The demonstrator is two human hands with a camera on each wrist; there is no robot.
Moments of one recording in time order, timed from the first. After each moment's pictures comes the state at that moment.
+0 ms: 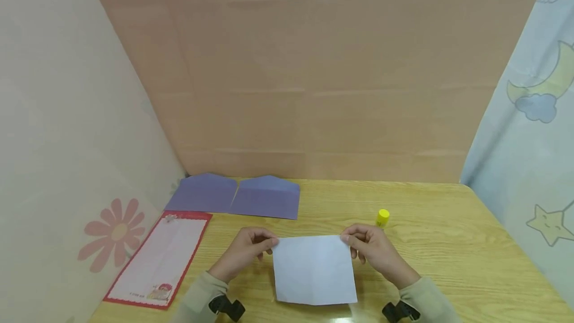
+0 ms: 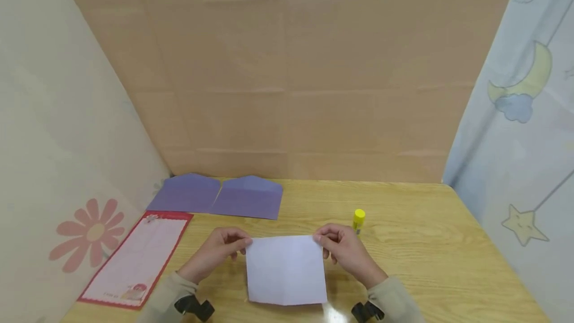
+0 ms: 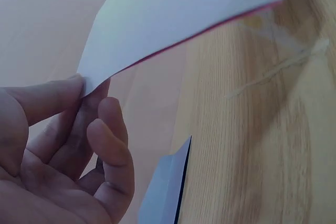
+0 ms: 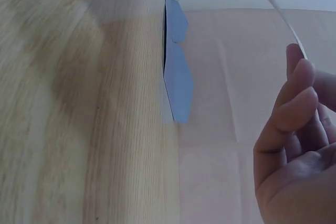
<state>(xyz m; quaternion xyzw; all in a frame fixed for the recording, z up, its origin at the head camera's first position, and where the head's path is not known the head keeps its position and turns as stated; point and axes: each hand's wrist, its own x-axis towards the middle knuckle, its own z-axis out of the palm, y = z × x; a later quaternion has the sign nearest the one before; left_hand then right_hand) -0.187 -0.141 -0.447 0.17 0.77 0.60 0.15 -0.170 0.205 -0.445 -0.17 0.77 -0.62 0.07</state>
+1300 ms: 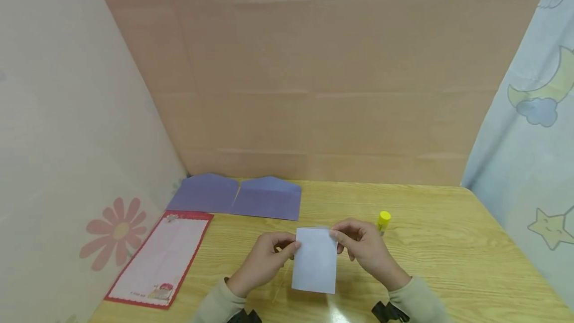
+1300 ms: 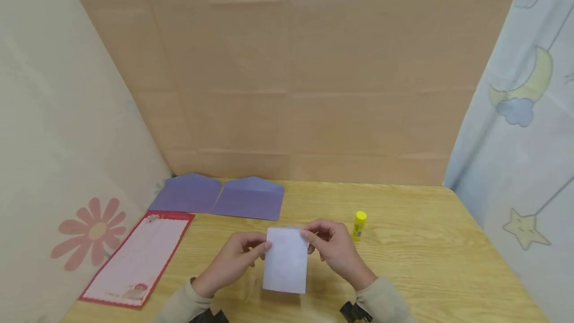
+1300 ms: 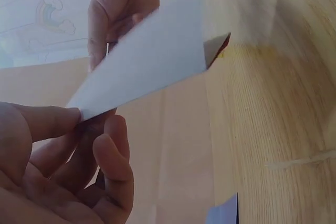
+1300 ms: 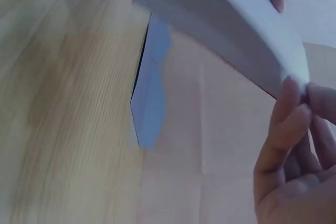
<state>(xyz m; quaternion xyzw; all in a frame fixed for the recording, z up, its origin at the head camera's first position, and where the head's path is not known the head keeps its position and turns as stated) -0.154 -0.093 -0.415 0.24 0.80 0.54 0.07 -0.163 0.171 -0.424 -0.16 0.78 -0.60 -0.02</state>
